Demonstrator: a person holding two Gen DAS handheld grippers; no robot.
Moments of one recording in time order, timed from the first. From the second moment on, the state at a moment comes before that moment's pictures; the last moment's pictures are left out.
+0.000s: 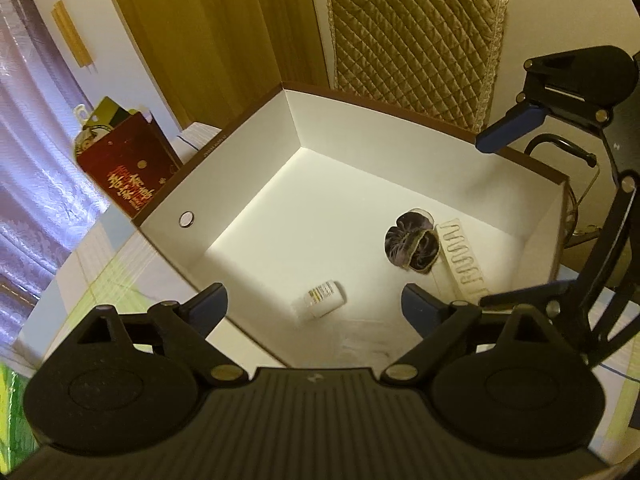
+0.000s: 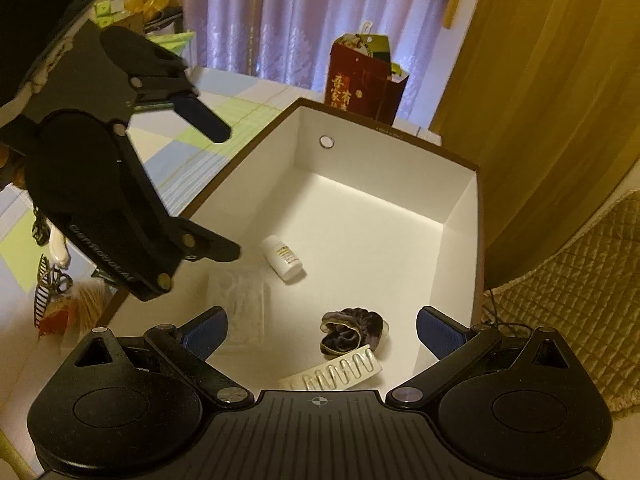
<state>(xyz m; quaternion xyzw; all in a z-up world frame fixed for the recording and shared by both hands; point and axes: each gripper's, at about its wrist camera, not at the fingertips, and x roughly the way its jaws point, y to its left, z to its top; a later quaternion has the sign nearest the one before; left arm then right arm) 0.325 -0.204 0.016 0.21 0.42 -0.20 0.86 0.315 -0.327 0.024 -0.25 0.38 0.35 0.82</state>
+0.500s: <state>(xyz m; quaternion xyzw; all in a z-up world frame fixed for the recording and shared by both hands) 0.249 -0.153 0.044 0.17 0.42 -0.17 0.87 0.248 -0.314 0.055 -0.22 0.37 0.32 0.85</state>
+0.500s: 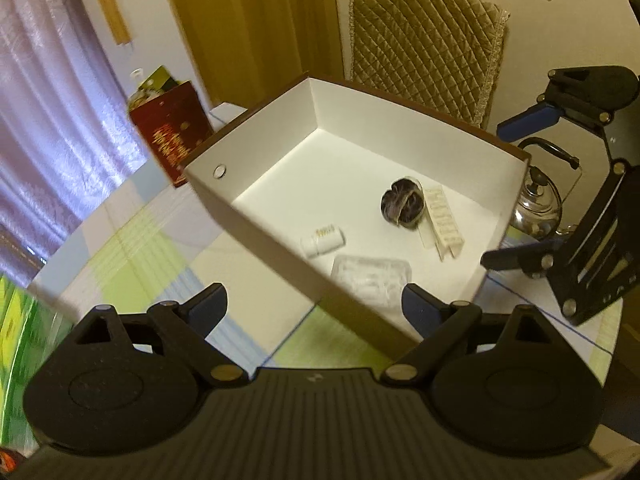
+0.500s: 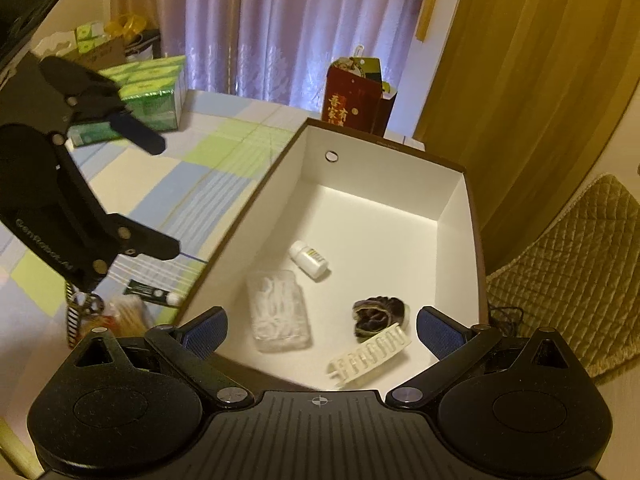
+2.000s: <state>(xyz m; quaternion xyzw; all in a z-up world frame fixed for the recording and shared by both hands) 0.087 -0.019 -0.034 0.08 0.47 -0.06 0.88 0.147 -0.247 -0.031 -0.07 0.46 0.31 0.83</state>
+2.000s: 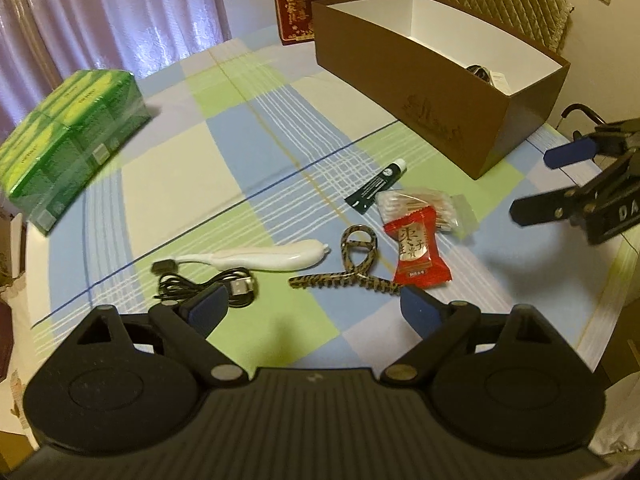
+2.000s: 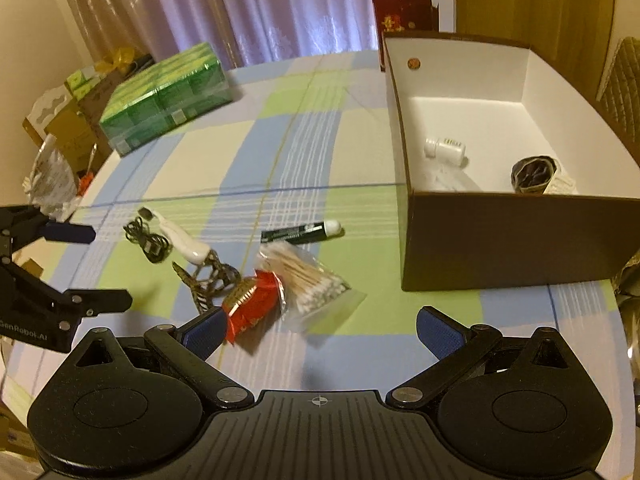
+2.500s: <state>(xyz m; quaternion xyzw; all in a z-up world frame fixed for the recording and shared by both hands) 0.132 -0.035 -0.067 0.08 0.50 -0.10 0.86 0.161 -0.250 -0.059 -0.09 0.47 0.31 0.82</state>
